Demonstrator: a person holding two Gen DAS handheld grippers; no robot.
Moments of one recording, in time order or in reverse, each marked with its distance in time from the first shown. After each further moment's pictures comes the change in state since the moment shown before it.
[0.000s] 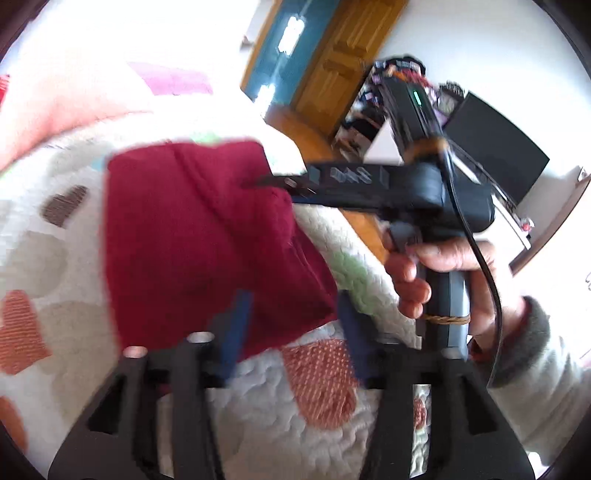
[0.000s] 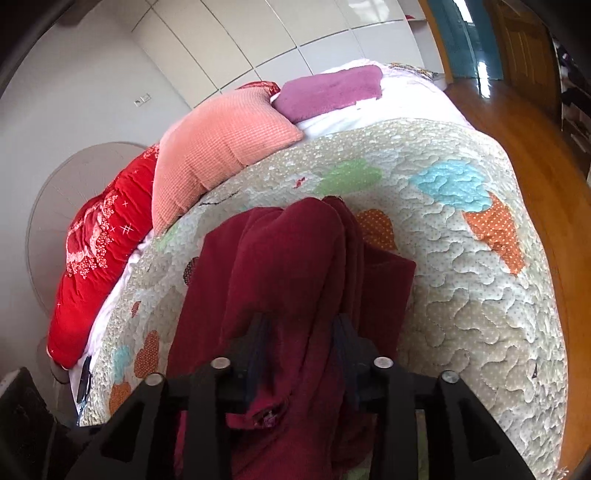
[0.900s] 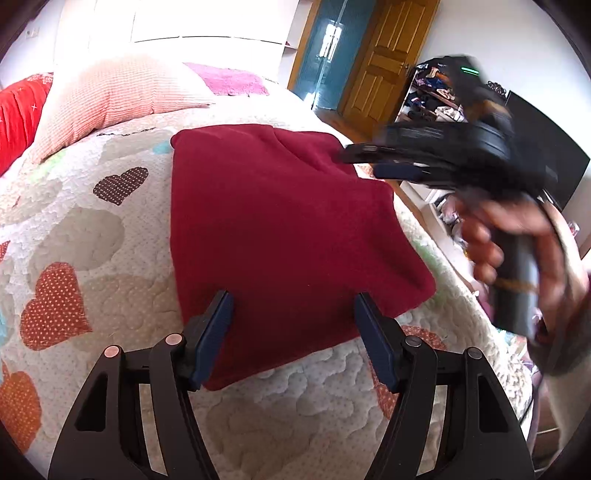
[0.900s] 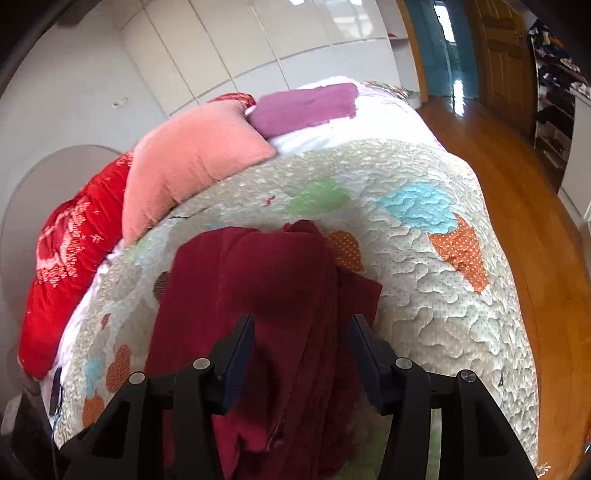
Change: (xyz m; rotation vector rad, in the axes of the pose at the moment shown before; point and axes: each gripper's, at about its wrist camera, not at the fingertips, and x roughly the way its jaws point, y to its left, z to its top) left arm 0.015 0.033 -0.043 -0.016 -0.003 0.196; right arm 0.010 -0.002 0.015 0.004 -0.026 -0.163
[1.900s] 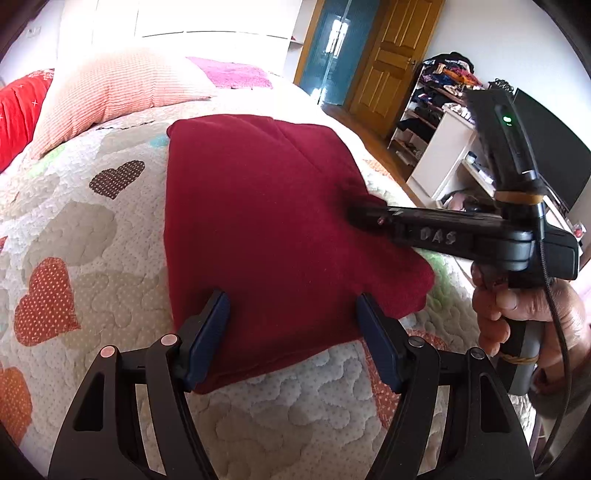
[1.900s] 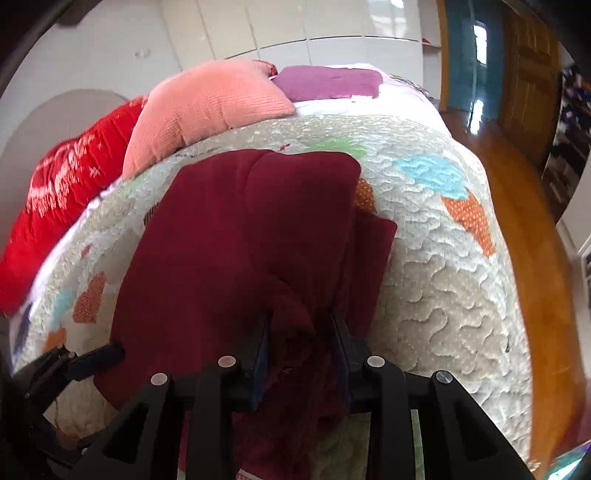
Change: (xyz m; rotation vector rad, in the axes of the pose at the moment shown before) left arm 0.004 -0.013 -0.001 -0.013 0.024 0.031; right arm 0.004 0.013 -0.060 -0.158 0.032 -0.037
